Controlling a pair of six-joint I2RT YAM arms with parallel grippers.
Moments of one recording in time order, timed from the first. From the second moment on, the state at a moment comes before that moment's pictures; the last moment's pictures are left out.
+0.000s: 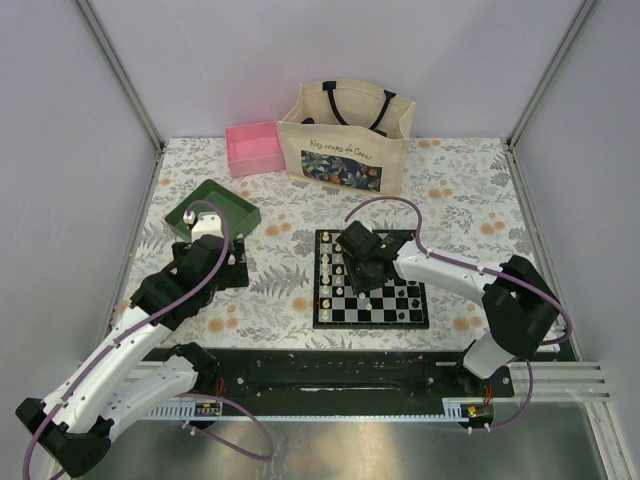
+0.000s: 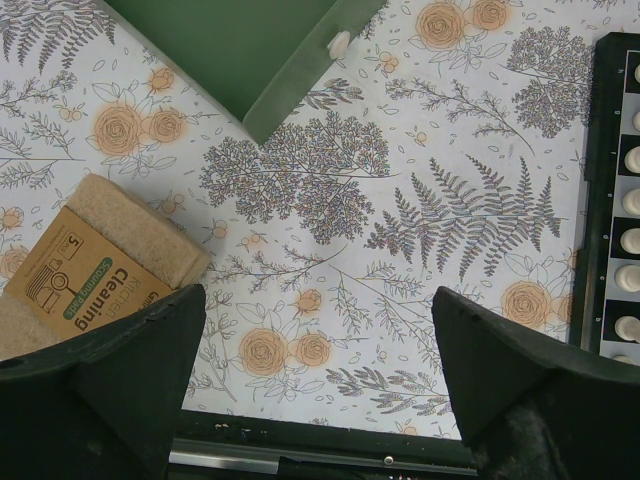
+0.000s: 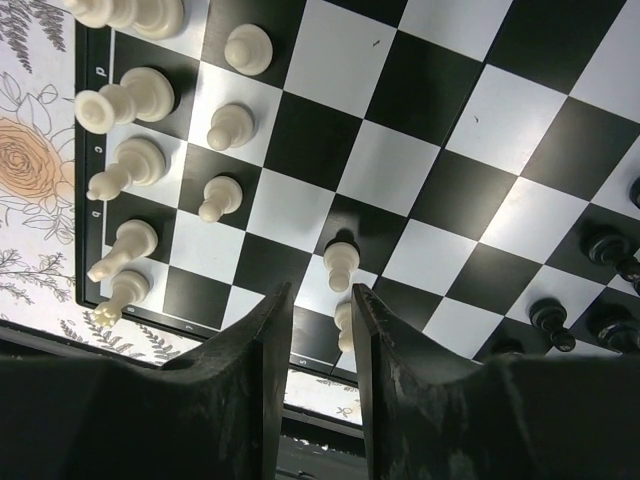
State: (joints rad) left arm -0.60 0.76 0.86 -0.93 -0.52 -0.48; right arm 0.85 1.59 1.07 -0.66 0.11 0.53
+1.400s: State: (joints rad) left arm -0.60 0.76 0.86 -0.93 -0.52 -0.48; right arm 0.92 1.66 1.11 -0.62 0.06 0.58
